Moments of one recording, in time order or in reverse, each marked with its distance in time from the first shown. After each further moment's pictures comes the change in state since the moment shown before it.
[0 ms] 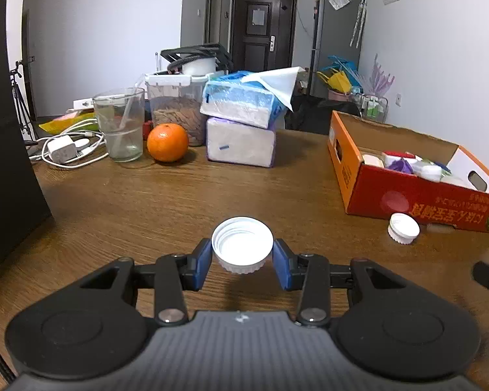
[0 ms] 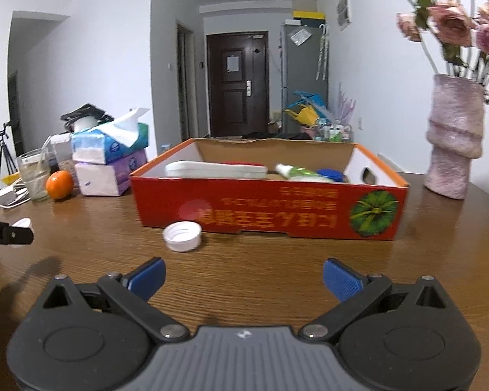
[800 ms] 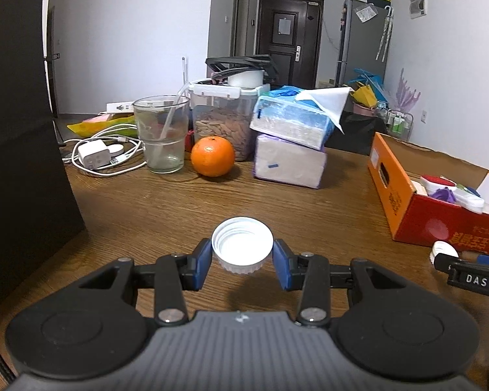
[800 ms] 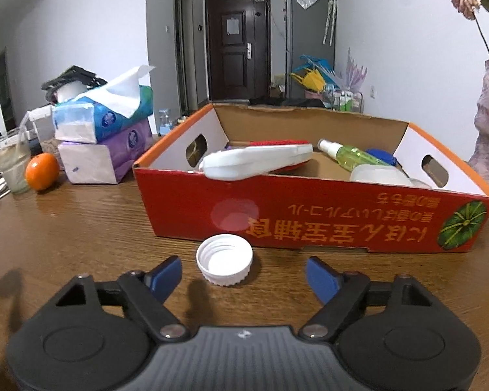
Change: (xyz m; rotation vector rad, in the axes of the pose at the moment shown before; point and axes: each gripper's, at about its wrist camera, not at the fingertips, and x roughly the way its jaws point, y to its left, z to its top) left arm 0.010 0.045 0.015 -0.055 -0.028 0.073; right arm 0.099 0.053 0.033 0.011 0.161 -0.024
